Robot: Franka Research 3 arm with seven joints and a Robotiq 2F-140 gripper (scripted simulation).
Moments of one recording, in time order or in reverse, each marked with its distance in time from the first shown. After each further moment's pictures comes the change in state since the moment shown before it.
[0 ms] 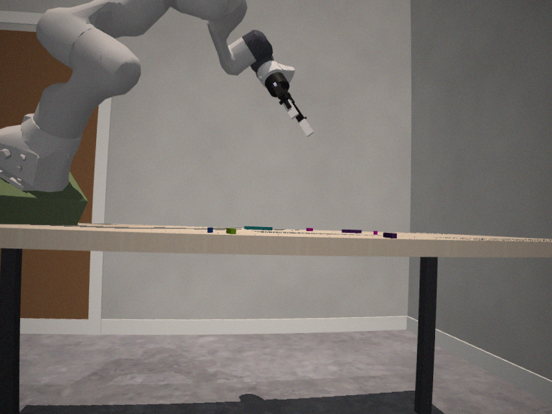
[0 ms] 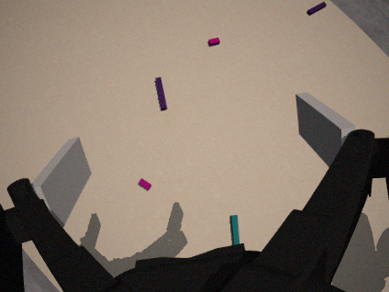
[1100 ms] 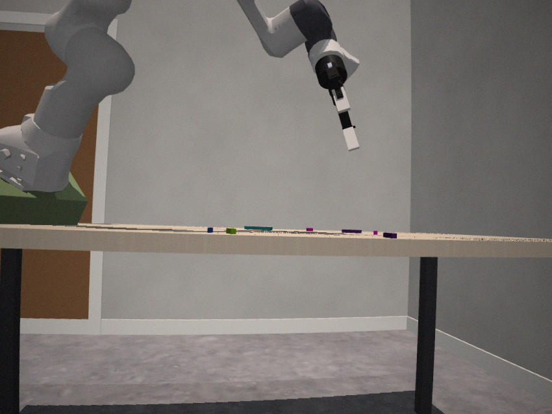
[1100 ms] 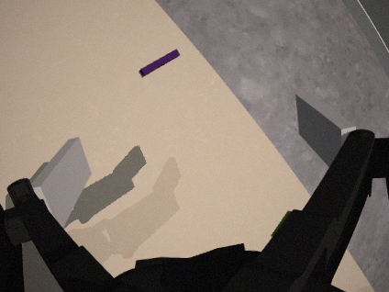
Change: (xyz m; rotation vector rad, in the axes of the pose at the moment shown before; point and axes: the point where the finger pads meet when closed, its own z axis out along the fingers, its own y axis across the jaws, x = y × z) arm 0.107 0.299 0.269 -0.174 -0.259 -0.165
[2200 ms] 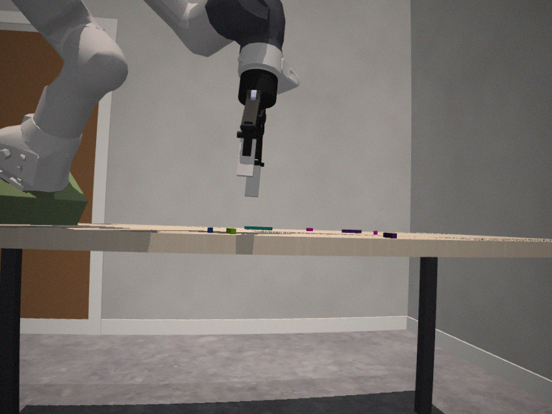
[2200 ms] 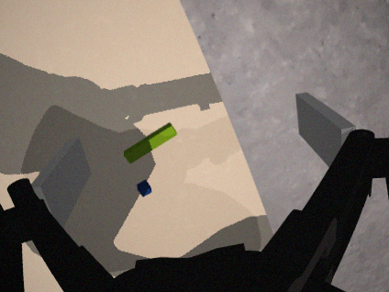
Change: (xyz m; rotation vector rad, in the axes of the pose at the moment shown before) arm -0.208 0.155 0.174 0.279 -0.267 -0.287
